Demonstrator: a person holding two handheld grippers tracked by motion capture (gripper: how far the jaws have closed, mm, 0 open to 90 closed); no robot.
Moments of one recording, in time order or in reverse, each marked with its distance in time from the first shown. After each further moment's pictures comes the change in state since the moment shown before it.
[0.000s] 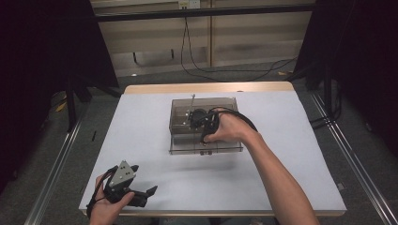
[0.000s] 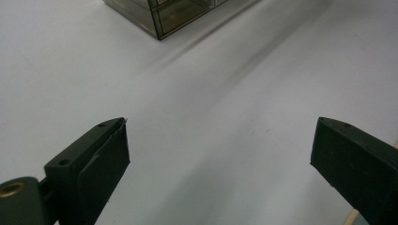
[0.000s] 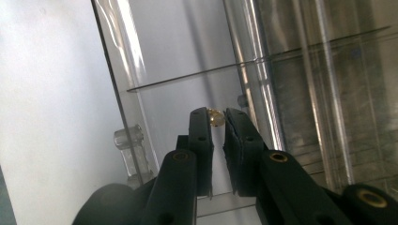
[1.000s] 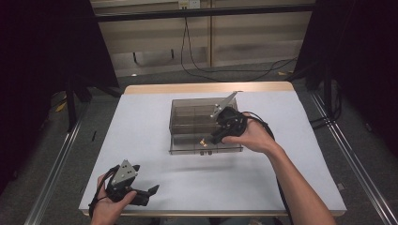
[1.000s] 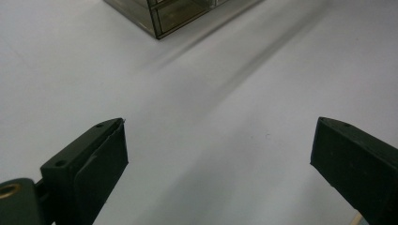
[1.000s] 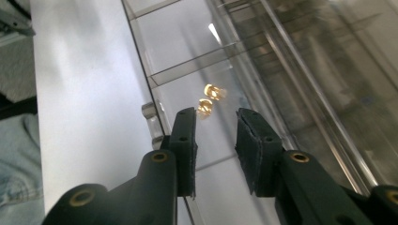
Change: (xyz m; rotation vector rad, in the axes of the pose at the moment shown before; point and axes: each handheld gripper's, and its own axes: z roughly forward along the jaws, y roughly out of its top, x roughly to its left) left arm 0.000 0.002 0.006 -0.005 -0.007 -0.020; right arm 0.002 -0.077 -0.024 -0.380 0.050 0.173
